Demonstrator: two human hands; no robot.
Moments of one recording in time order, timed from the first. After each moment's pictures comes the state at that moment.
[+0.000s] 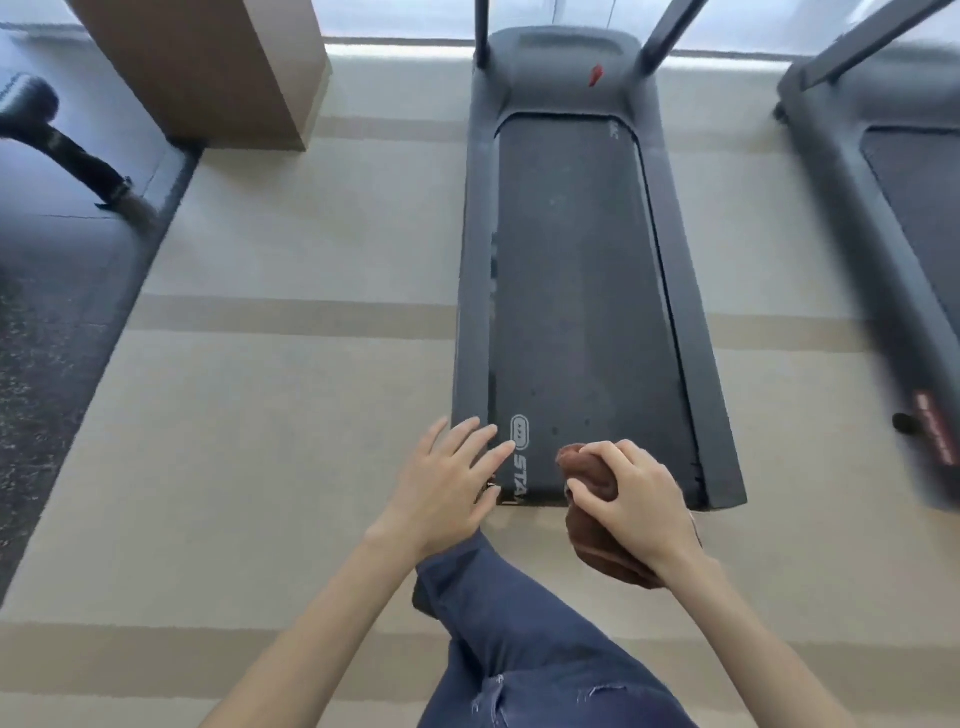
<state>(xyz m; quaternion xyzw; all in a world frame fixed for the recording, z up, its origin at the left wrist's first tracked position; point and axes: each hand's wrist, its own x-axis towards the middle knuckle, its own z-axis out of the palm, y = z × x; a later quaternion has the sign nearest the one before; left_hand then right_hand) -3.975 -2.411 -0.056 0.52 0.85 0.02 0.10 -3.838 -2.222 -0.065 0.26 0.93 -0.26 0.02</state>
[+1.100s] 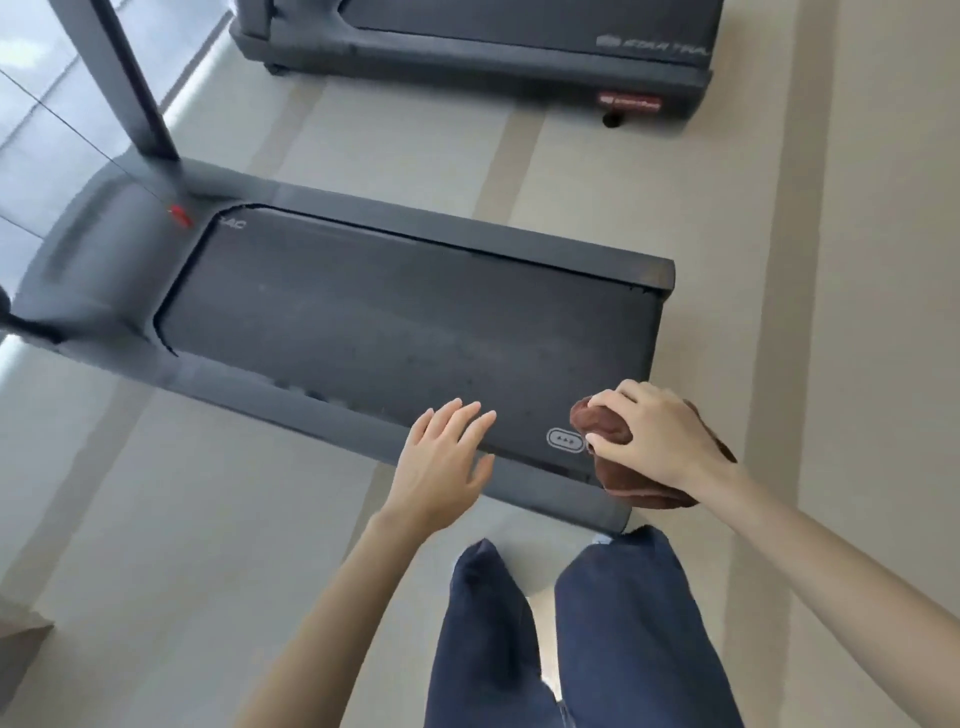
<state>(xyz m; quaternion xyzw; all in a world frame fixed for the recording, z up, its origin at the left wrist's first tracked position) -4.371 -2.196 -0.100 0.87 0.47 -0.05 0.14 -4.103 -2.235 -0.111 0.67 0.71 -0.20 -0.08</state>
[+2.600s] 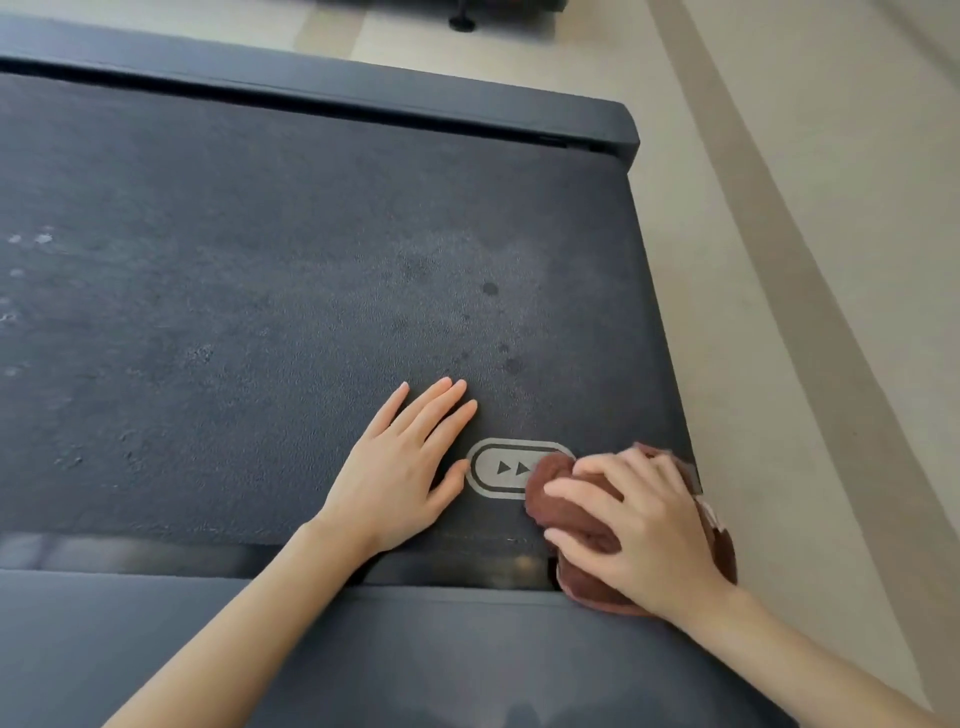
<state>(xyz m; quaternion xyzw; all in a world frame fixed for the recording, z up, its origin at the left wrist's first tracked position) -4.261 -2.078 -0.773 0.96 0.25 0.08 0.09 -4.065 -2.242 -0.763 0.71 0.68 0.04 -0.20</state>
